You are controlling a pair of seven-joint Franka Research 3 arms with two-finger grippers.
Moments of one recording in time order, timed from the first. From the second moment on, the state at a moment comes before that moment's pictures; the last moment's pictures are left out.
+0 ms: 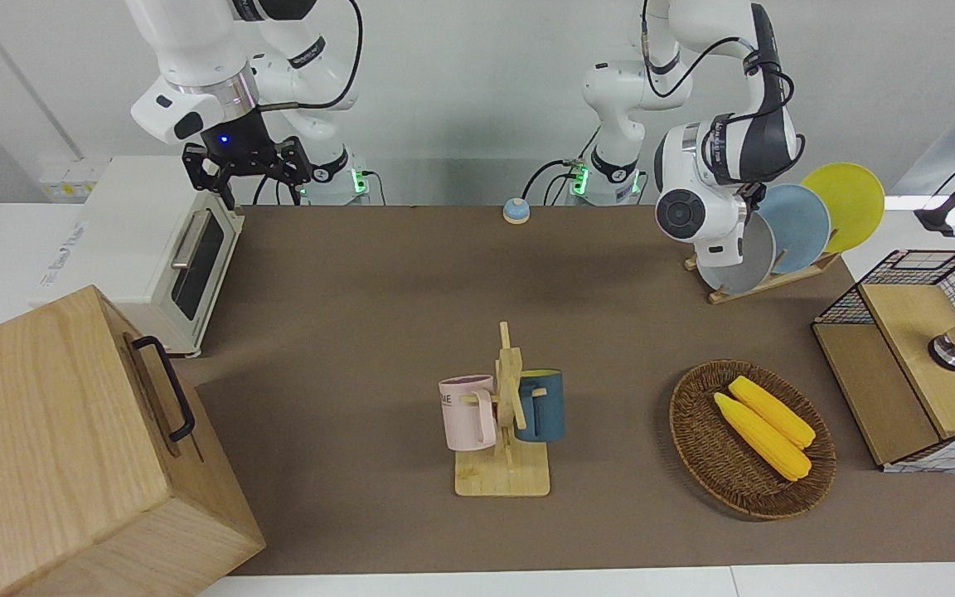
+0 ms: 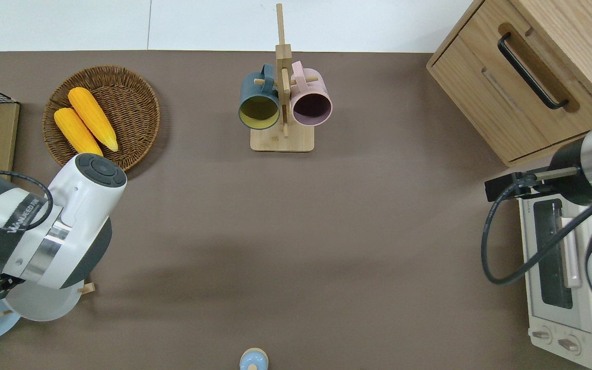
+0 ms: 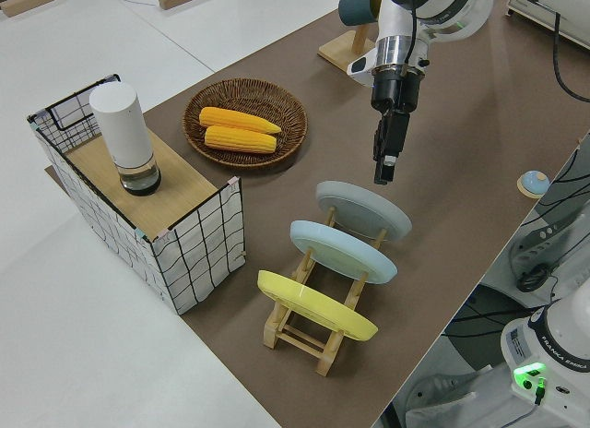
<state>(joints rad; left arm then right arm) -0.05 0.07 -0.13 -2.02 0.66 1.33 -0.86 -0.26 0.02 0.38 -1.49 -0.02 1.48 0.04</state>
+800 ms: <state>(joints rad) -0.05 0.02 -0.13 -1.75 0.34 1.38 -0.67 -0.26 0.02 0.38 -1.49 -0.02 1.48 0.04</state>
